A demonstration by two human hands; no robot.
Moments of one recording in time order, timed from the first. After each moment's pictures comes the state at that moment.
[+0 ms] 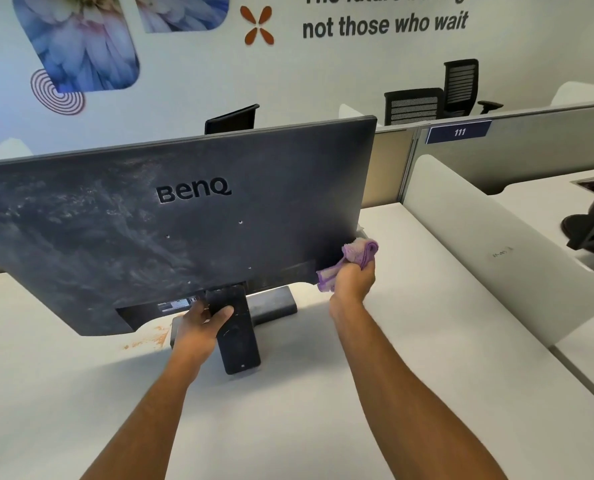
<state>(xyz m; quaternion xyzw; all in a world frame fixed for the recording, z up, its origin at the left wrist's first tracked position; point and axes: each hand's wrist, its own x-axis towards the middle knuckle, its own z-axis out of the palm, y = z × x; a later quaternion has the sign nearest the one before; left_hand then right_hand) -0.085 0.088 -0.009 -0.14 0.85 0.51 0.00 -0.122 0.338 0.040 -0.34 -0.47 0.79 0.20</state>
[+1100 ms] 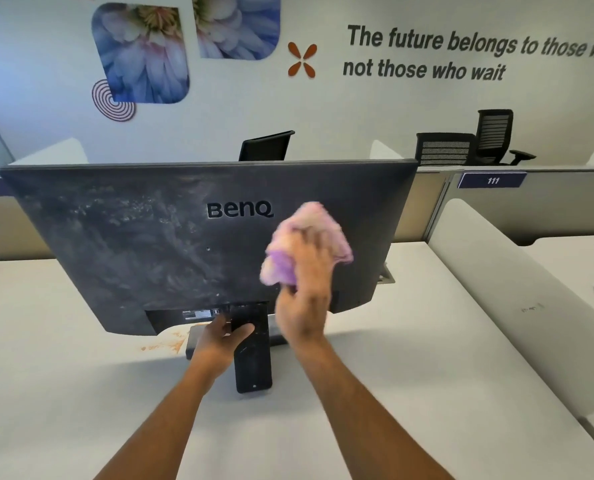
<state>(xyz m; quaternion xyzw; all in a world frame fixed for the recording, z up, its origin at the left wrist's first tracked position) -0.086 0.083 -0.008 -0.14 0.84 0.53 -0.01 -0.101 0.238 0.081 0.17 -0.74 0.46 0.45</state>
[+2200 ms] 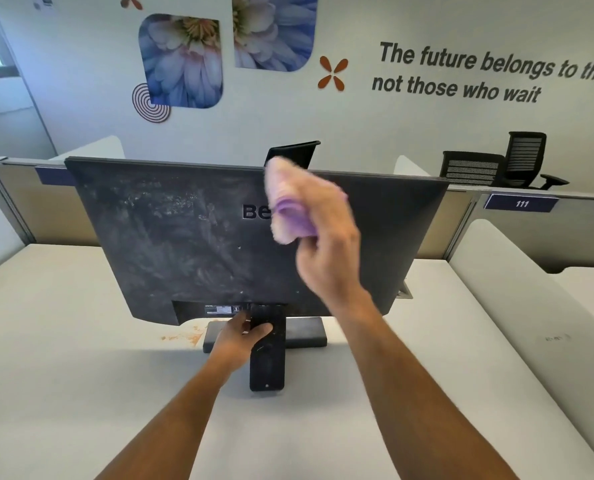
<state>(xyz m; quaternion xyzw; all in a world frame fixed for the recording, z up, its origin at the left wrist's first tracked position) -0.086 0.084 -0.005 -0.13 0.84 0.53 0.00 -0.101 0.243 0.192 0.36 -0.69 0.39 0.49</state>
